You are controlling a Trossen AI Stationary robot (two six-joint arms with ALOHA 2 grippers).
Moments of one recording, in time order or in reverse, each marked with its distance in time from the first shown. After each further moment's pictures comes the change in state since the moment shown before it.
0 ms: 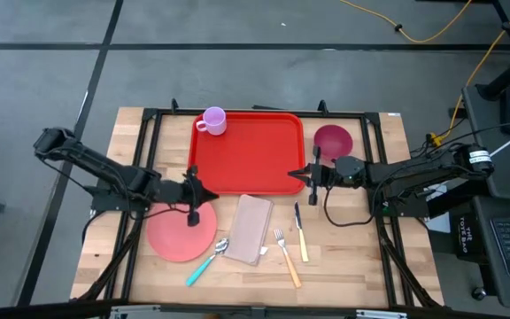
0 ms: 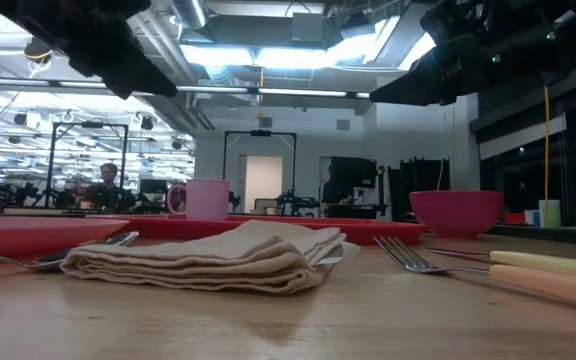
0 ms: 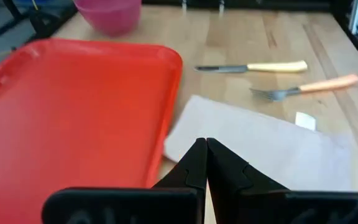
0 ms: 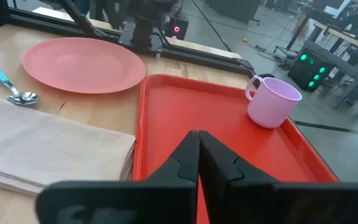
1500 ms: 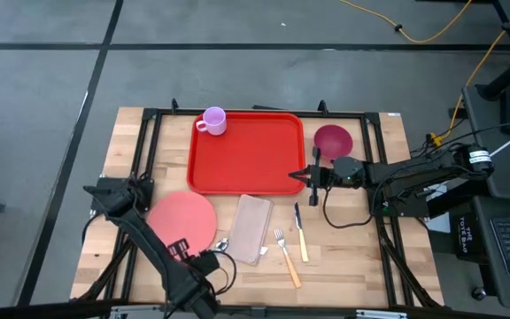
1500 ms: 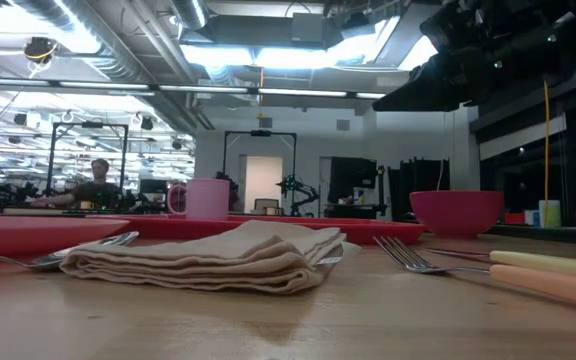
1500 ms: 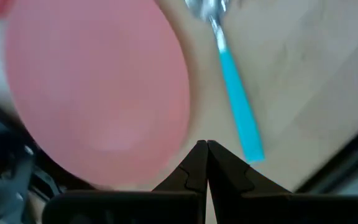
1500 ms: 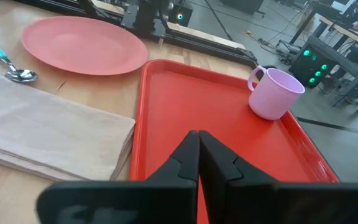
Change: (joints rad) left arm -0.455 1.143 1.382 -1.497 0.330 -1.079; right arm 0.000 0.000 0.000 -0.051 0.000 -0.038
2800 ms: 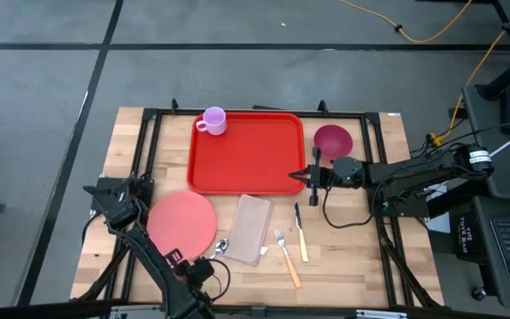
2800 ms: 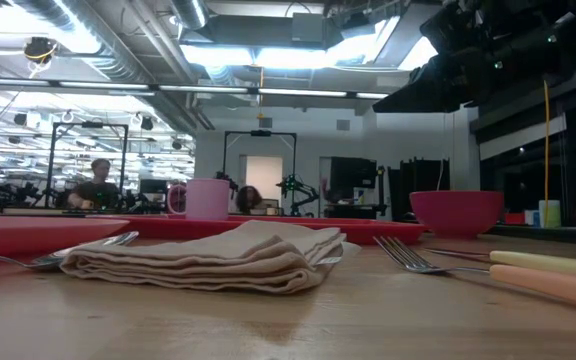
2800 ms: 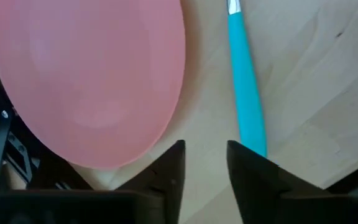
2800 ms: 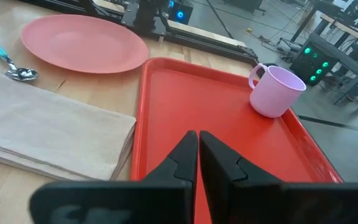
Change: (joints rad) left arm -0.070 0.096 0.000 0.002 0.003 -0.190; right arm 0.000 0.000 0.000 -0.008 0.000 0.007
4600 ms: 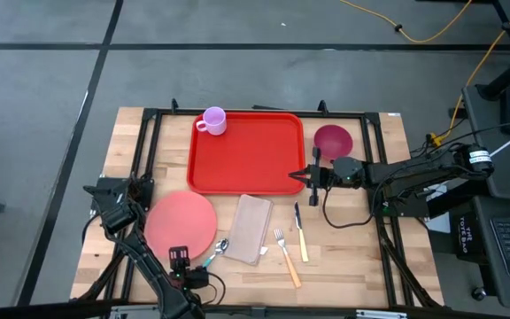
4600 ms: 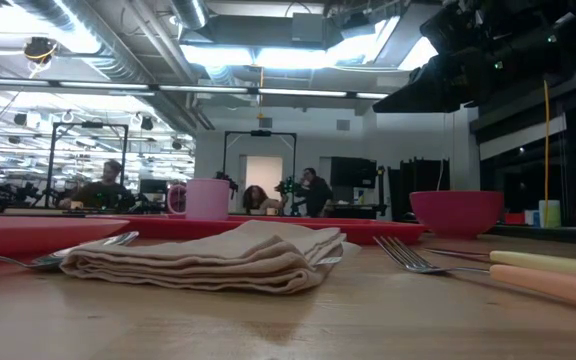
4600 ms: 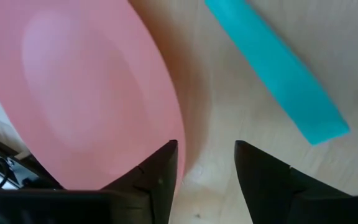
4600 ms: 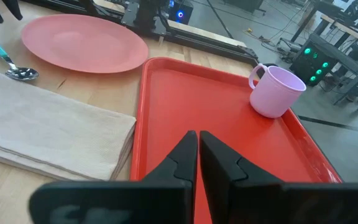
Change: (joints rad) left arm -0.054 0.002 -0.183 0.098 -0.047 0.459; right arm 0.000 0.000 0.000 0.000 0.000 -0.003
